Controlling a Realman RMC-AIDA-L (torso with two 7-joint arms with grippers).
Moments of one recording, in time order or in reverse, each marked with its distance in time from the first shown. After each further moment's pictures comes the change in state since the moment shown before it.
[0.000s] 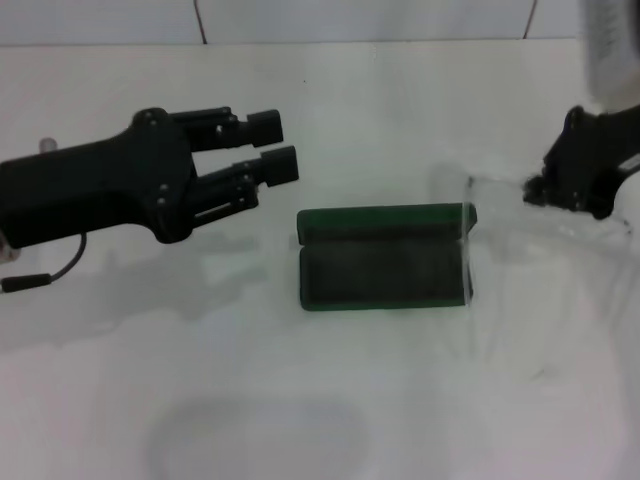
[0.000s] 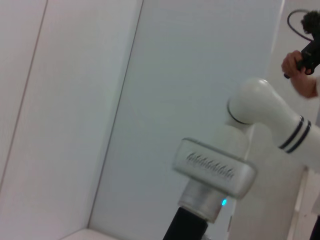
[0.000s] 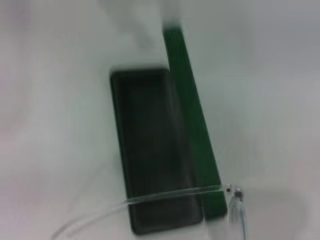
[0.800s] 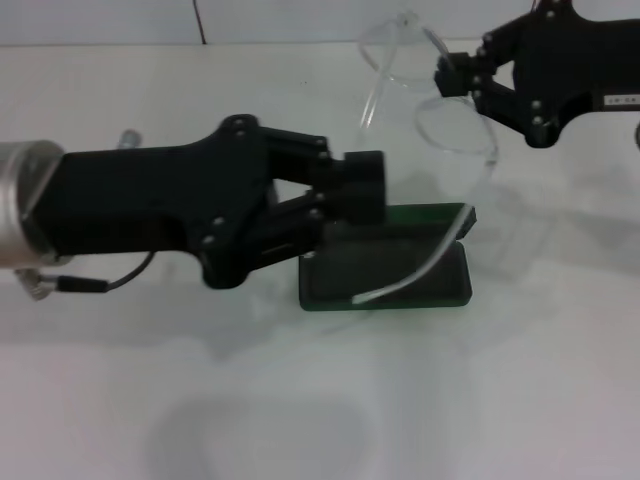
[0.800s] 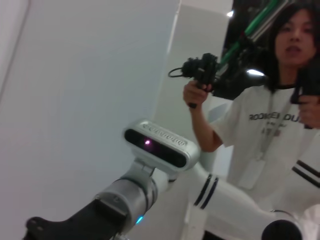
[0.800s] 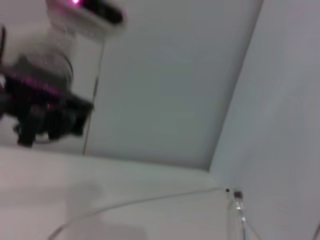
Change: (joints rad) left arm -0.130 -0.003 0.090 -0.064 -0.096 0.162 -0.028; right arm -0.289 0.007 0.080 -0.042 0.812 0.220 -0.305
